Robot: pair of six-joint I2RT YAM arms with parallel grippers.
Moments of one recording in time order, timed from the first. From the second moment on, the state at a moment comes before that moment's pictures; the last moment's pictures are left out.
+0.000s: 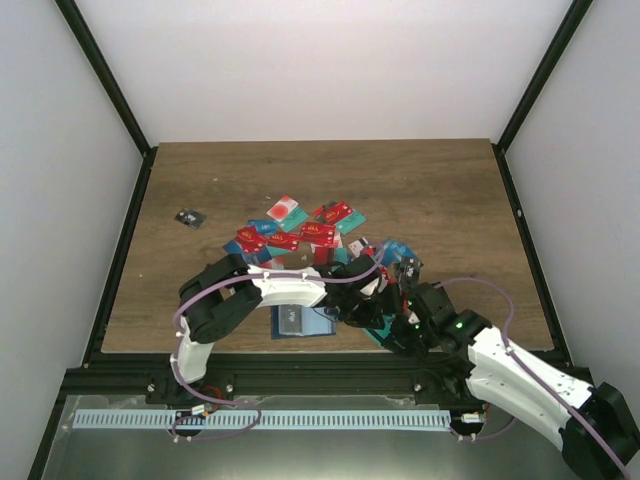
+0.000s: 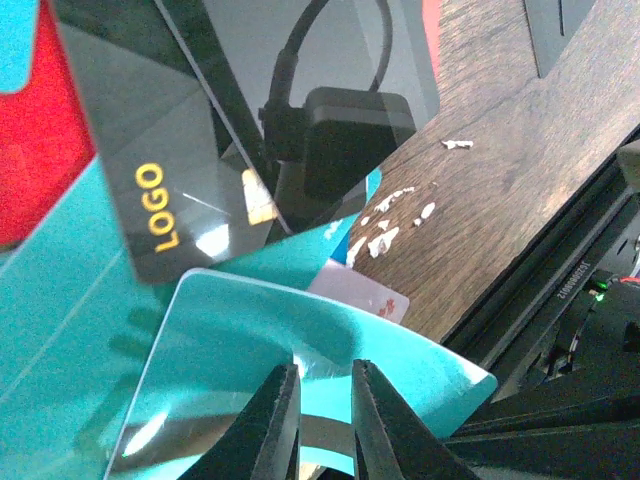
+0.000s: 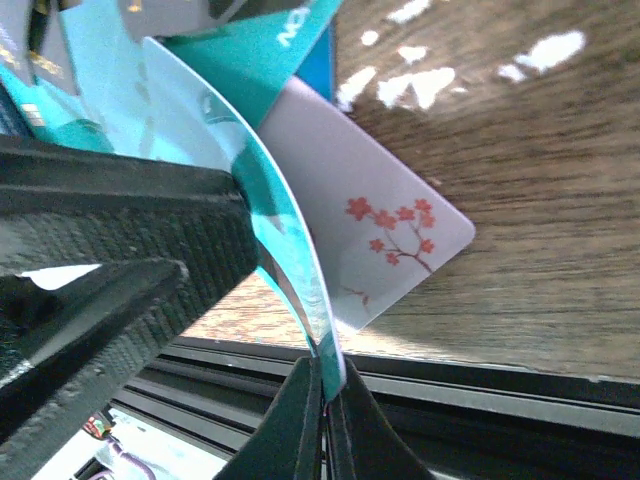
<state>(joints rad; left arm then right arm) -1.08 2.01 1.22 -0.25 0.48 -0.86 0.65 0.74 0.28 -0.64 -0.40 1.18</state>
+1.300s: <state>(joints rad) -0.87 1.09 1.16 -0.56 0.09 -1.16 0.64 0.73 0.59 -0.20 -0.34 1.19</state>
